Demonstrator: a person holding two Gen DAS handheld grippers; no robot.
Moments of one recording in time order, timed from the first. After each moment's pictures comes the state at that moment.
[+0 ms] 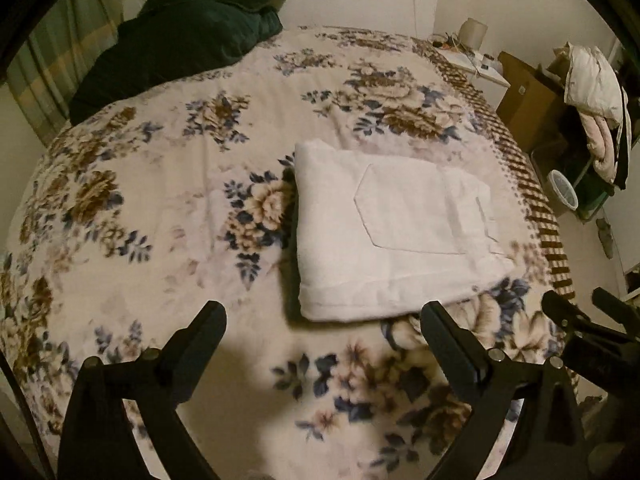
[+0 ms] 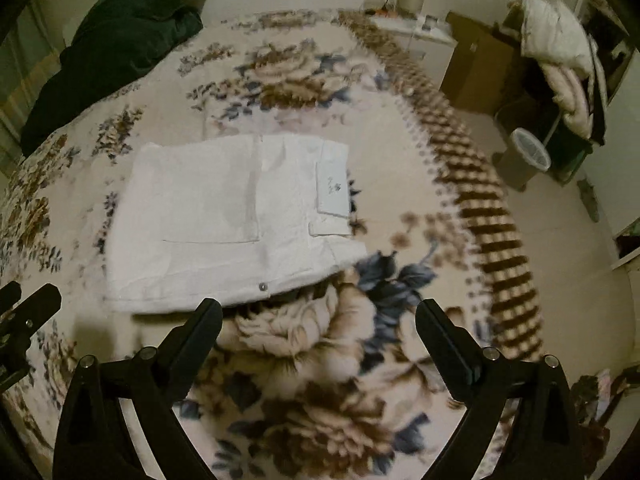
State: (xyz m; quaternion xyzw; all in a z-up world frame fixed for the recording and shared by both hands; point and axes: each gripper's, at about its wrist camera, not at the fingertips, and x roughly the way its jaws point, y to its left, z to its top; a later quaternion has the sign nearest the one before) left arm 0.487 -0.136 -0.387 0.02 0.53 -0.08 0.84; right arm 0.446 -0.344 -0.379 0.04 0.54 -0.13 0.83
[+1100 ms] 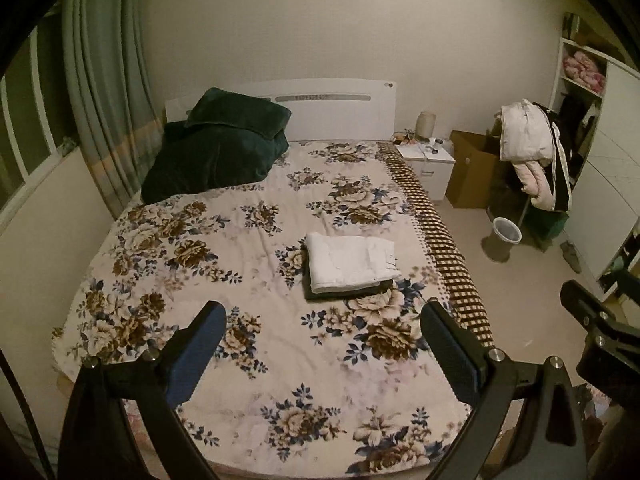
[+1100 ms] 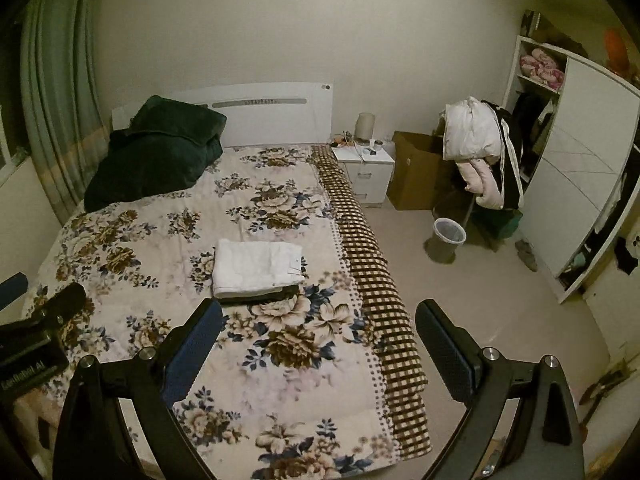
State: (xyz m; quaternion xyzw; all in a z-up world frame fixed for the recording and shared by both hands) left arm 0.150 -0.095 -0.025 0.03 0.39 -0.09 0.92; right arm 0.021 -0.236 0.085 0.00 0.37 -0.17 0.91
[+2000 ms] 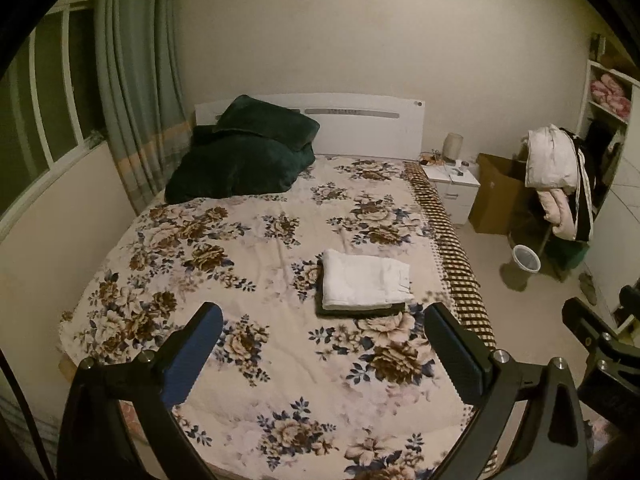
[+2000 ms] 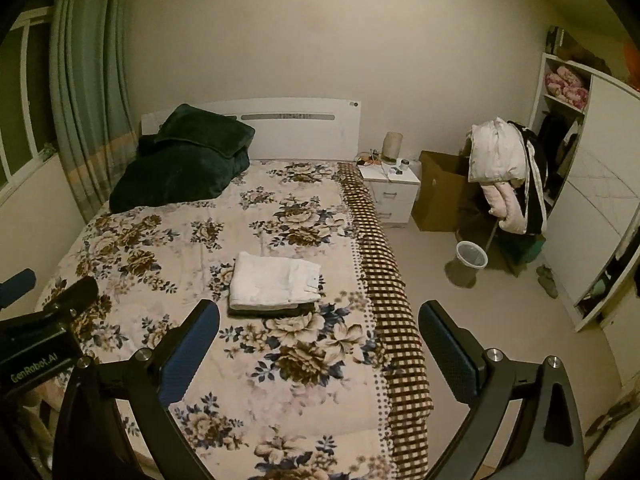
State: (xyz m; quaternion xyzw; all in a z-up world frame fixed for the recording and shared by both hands) left arm 0.162 -0.112 -0.028 0.01 0.36 -0.03 0.93; right arm 0.070 -0.266 0.087 0.00 0.36 -0.10 0.93
